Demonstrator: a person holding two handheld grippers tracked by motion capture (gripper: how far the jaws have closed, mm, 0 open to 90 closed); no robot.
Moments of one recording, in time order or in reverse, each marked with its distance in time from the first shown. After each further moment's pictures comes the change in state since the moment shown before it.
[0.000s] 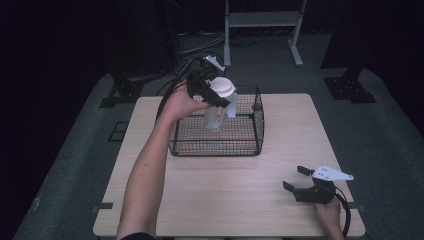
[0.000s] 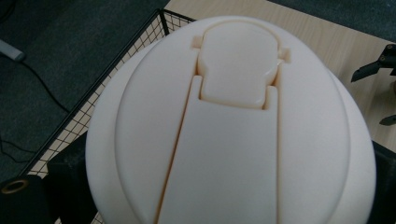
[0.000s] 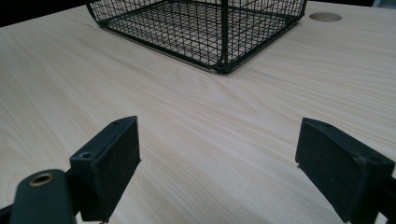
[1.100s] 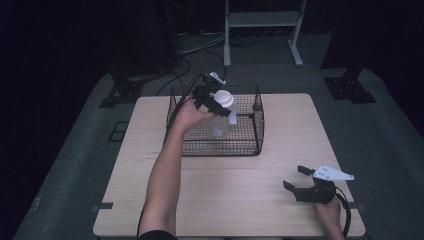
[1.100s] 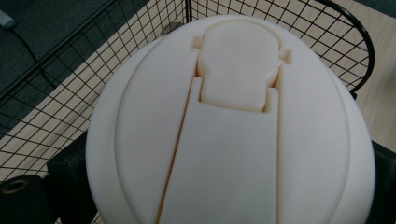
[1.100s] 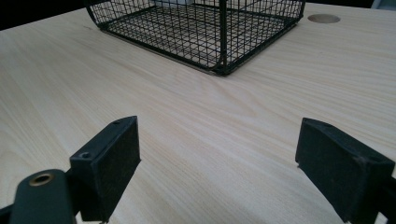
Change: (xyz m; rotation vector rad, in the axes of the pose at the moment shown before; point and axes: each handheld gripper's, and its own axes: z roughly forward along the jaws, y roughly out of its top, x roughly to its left) left arm 0.017 -0.033 0.072 0.017 0.010 -0.106; right arm -0.001 0.000 -0.001 -0.007 0.000 0.006
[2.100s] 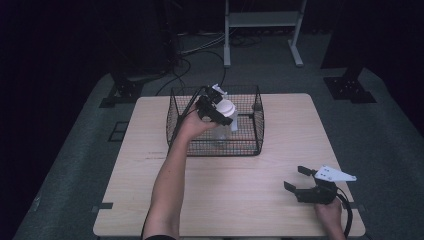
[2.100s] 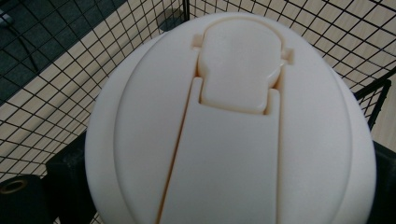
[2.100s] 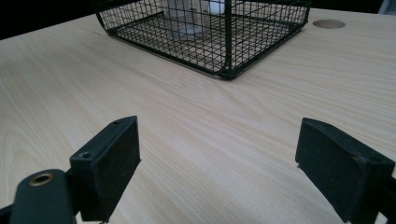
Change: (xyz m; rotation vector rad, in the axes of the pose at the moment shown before) left arm -0.005 -0.023 0.029 -0.023 0.005 -0.011; right arm -0.002 -0.001 -0.004 -0.023 0.028 0.001
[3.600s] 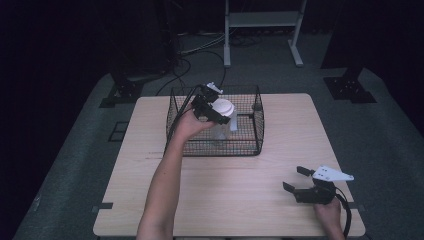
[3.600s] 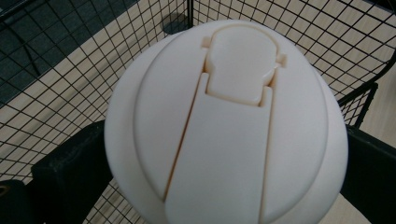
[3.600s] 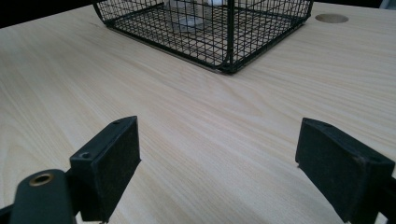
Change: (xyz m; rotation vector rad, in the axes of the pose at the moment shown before) left arm 0.005 -0.004 -0.013 -0.017 -0.007 -0.019; right arm 0.003 0.000 0.003 0.029 -0.007 -0.015
